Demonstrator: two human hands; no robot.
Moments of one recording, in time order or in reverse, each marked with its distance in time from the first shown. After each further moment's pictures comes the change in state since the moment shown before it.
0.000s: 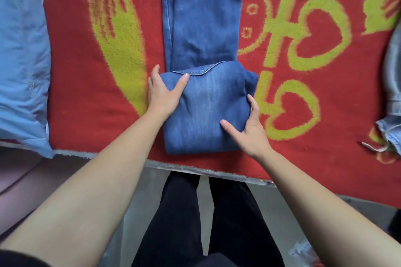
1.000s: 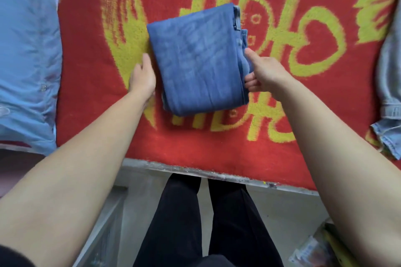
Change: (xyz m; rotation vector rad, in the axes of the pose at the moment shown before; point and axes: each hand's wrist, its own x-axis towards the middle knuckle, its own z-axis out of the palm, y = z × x) left_hand 0.053 0.003 -0.060 -0.225 0.054 -0.318; right_hand 0.081 -0.136 -0.066 0.167 -0.032 0.327
